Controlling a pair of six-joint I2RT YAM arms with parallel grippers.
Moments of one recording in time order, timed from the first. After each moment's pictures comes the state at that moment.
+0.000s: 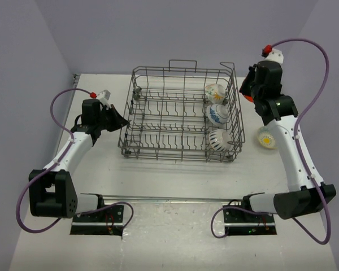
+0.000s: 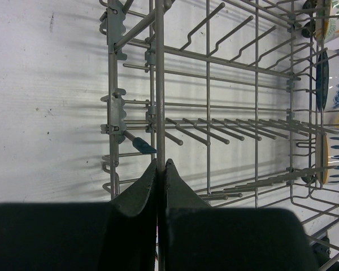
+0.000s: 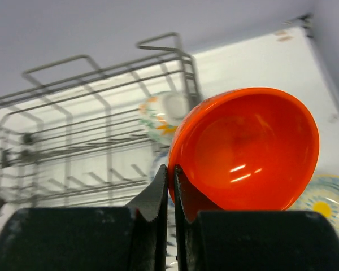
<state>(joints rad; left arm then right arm) -0.05 1.32 0.87 -0.20 0.39 -0.47 0.21 1.33 1.58 -0.59 0.23 0.36</state>
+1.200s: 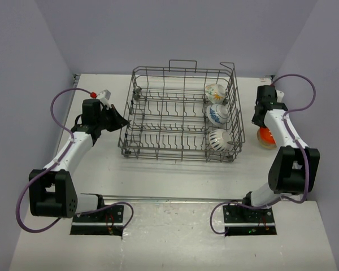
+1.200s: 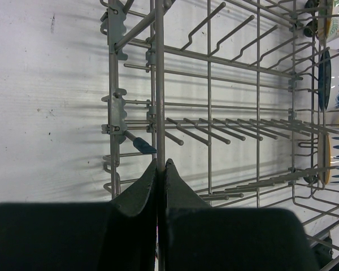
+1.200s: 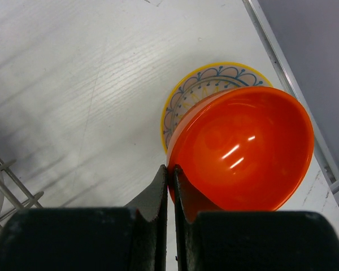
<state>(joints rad) -0.05 1.32 0.87 -0.20 0.38 -0.46 -0.08 1.56 1.23 -0.68 0.42 0.35</state>
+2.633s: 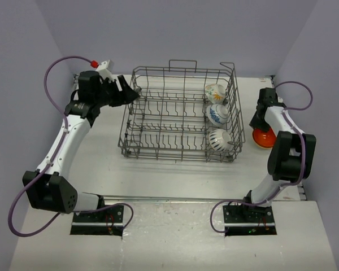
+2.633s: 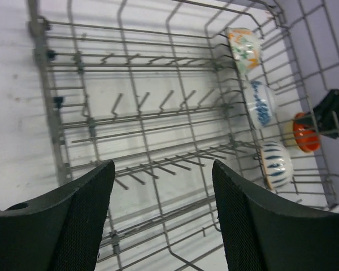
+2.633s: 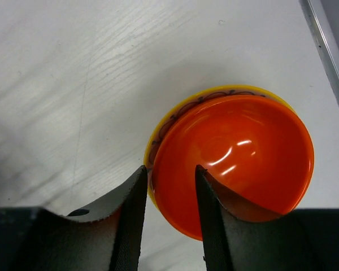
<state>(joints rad) -0.12 1.37 1.30 -0.41 0.37 -0.41 -0.15 1.73 1.25 -0.64 0.31 0.38</state>
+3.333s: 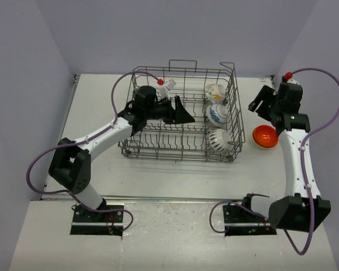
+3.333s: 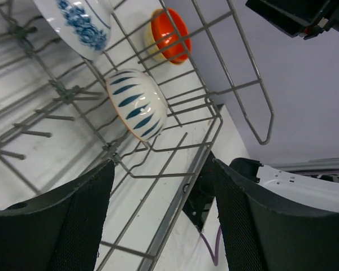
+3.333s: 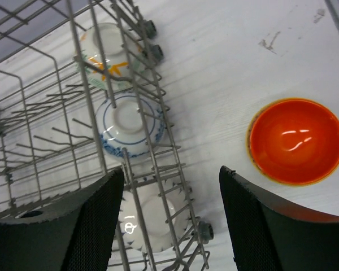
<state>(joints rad) -0.57 1.61 1.23 0.04 0.63 -0.70 -0.13 1.23 1.28 -0.68 0.01 0.40</state>
